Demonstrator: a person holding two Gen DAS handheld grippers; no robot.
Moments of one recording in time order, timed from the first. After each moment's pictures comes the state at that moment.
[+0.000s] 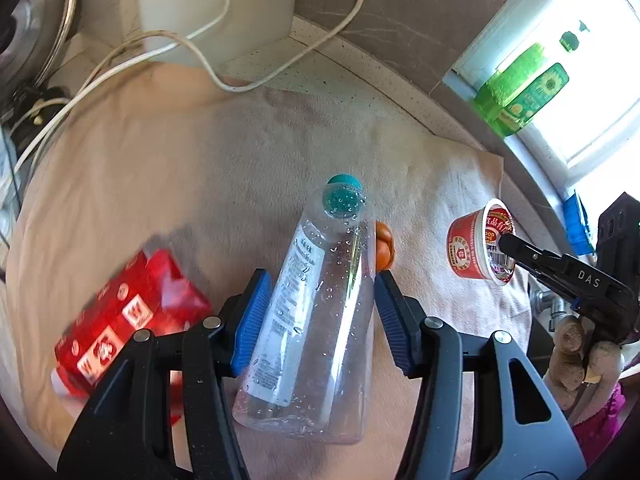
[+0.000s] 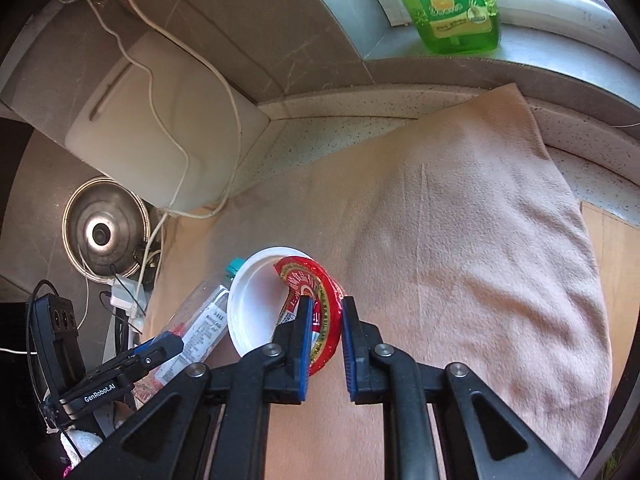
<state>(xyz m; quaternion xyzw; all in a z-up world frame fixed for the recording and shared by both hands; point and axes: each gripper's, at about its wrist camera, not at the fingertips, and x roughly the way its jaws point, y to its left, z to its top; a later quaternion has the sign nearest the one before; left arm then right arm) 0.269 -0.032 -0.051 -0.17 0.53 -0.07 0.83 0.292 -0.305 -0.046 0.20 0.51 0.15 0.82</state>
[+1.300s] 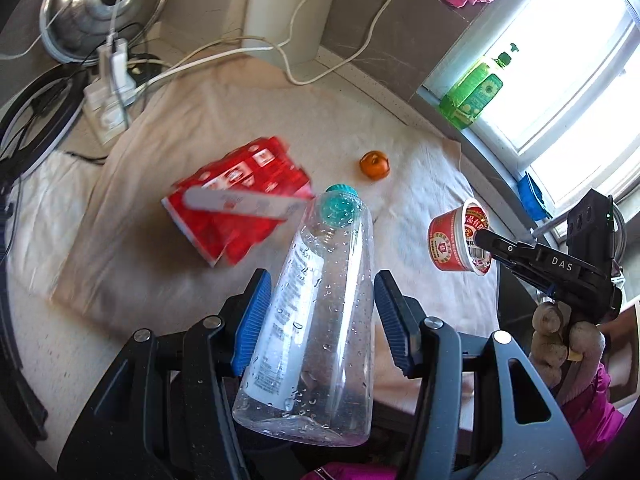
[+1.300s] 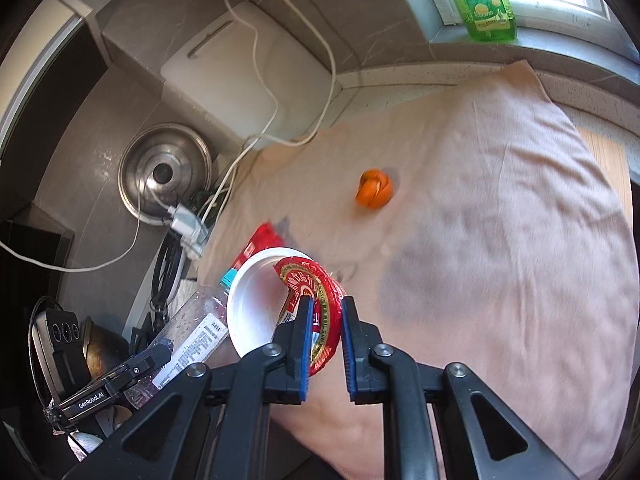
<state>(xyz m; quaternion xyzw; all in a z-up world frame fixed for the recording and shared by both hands) 0.053 0.051 -0.013 -0.20 0.47 -0.08 0.85 0.124 -0.228 -0.016 0.19 0.49 0.20 0.83</state>
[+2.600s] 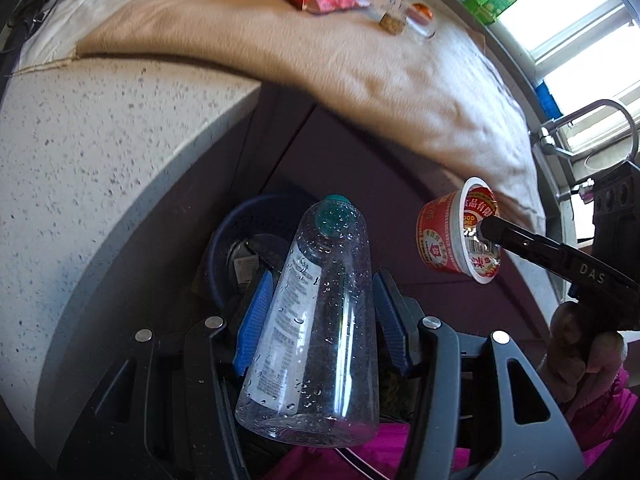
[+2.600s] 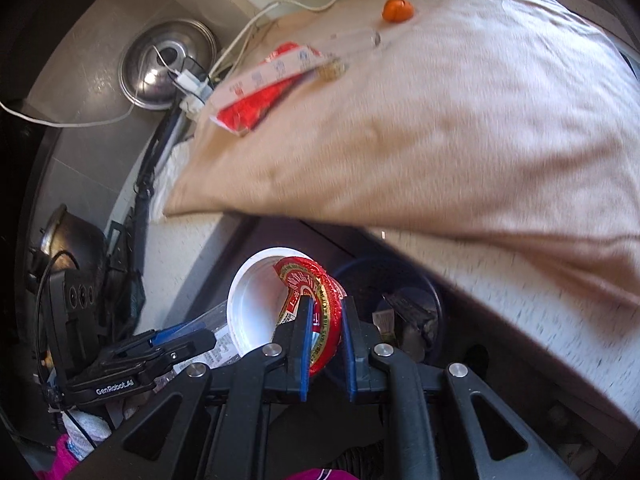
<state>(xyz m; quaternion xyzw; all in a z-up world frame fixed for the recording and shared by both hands) -0.096 0.072 -0.146 -0.19 0.59 -0.11 0.78 -0.057 -0.145 -0.115 0.14 0.57 0.19 0.79</state>
